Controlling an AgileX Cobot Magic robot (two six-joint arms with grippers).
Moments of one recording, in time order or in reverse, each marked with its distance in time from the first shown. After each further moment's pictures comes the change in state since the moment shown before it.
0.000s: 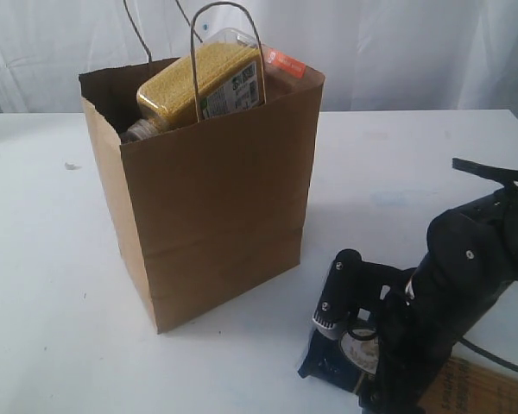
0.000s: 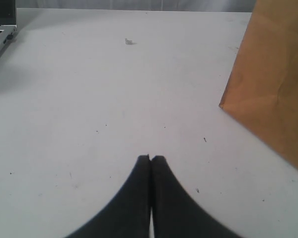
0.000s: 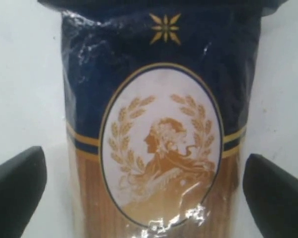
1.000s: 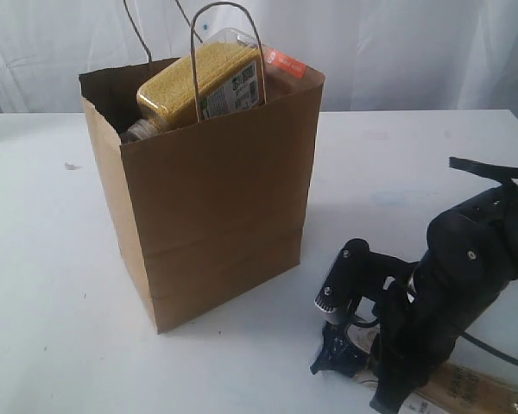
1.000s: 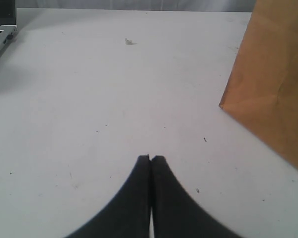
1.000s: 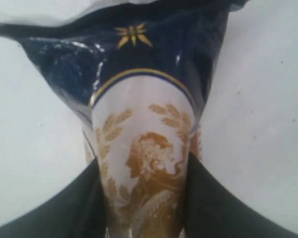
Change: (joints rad) left arm 0.000 0.000 0.000 0.000 0.000 0.000; right arm 0.000 -0.002 -0.005 -0.077 0.013 0.197
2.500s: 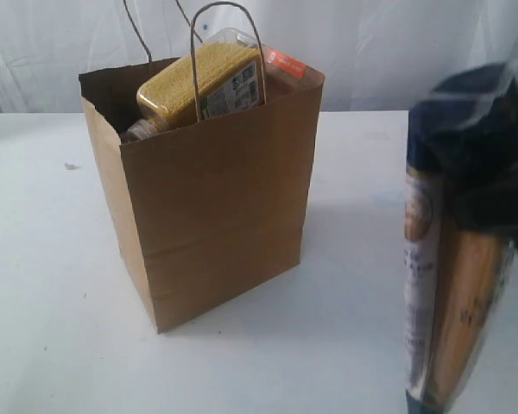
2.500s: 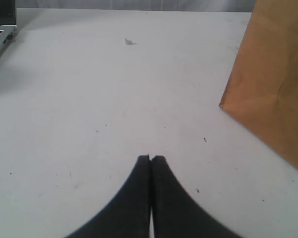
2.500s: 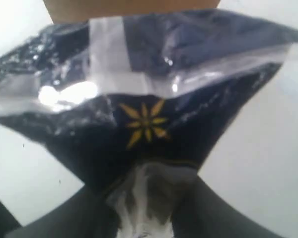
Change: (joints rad) left arm 0.000 0.000 0.000 0.000 0.000 0.000; right arm 0.000 -0.772 -0.314 0.155 0.439 0.303
